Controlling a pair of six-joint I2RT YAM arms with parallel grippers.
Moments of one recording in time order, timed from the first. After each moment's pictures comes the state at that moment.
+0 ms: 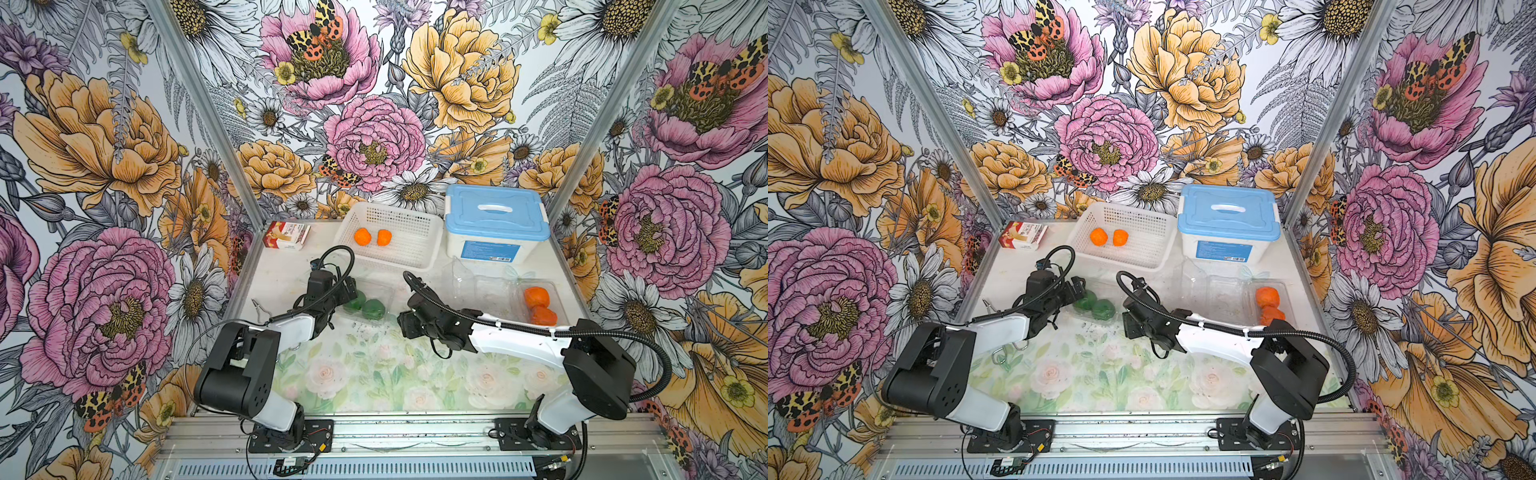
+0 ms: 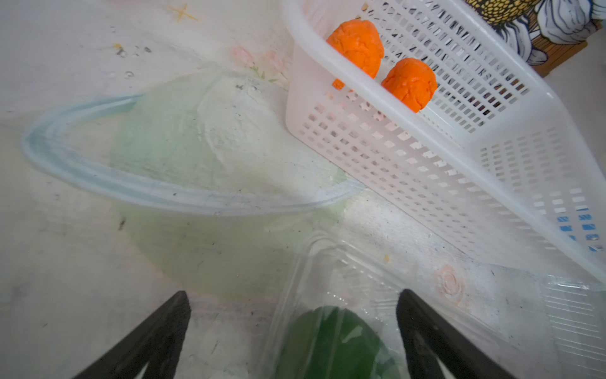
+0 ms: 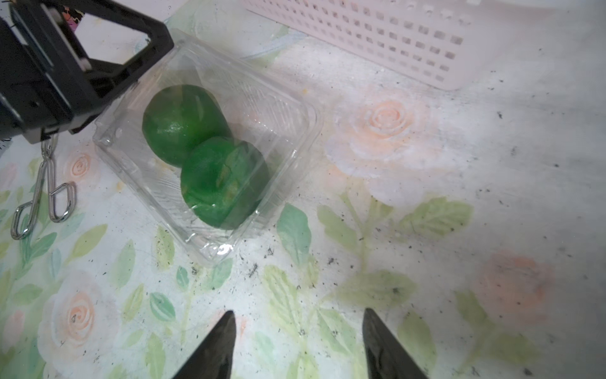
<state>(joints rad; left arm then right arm) -0.26 1.54 0.64 0.26 -0.04 -0.54 0.90 1.57 0.94 -0.22 0.16 0.57</state>
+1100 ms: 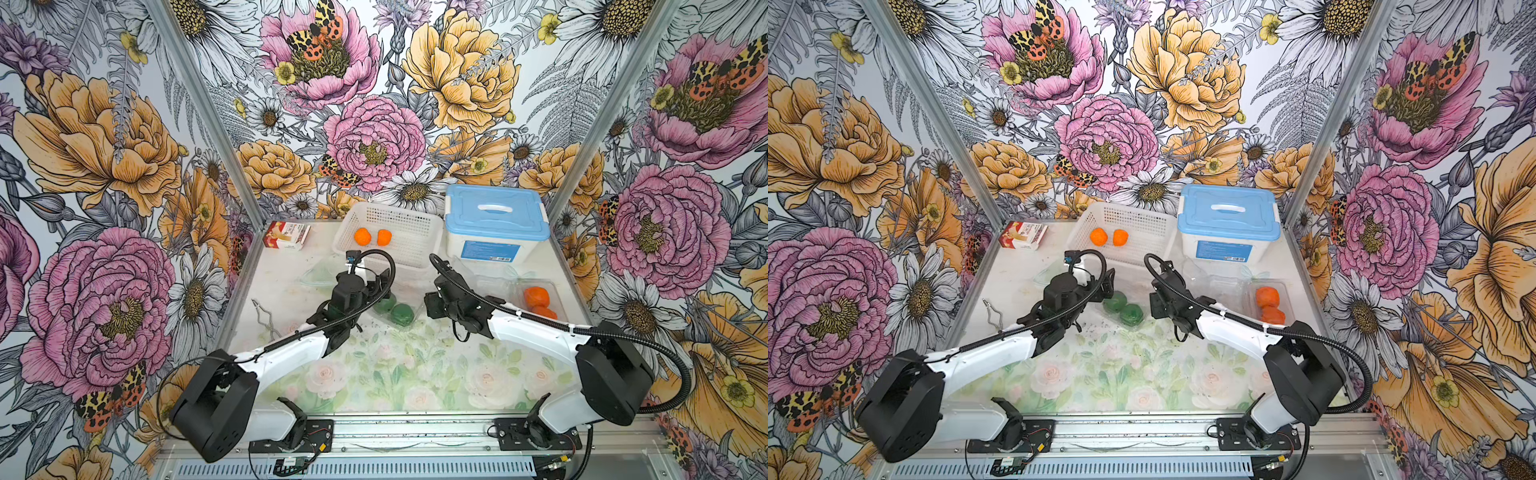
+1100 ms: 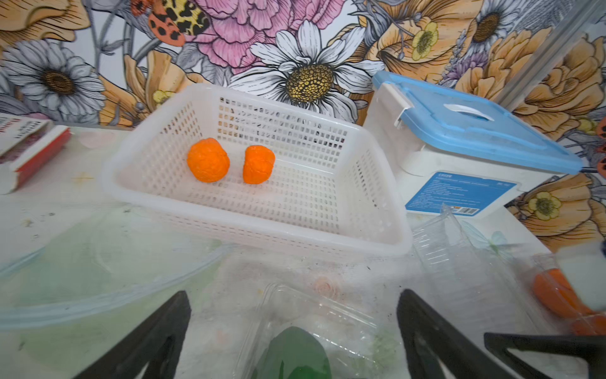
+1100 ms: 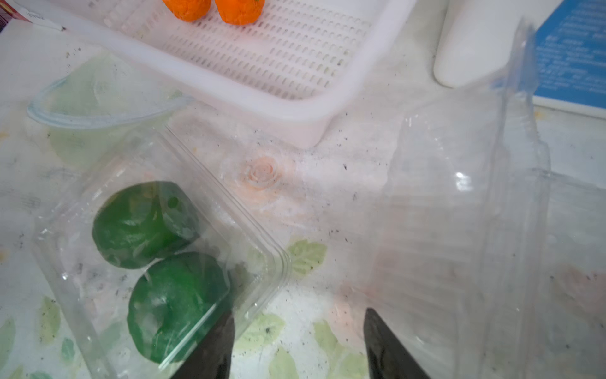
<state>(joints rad) -0.61 1.28 0.65 0.29 -0.35 -0.35 0.69 1.53 0.95 -0.23 0.20 0.42</state>
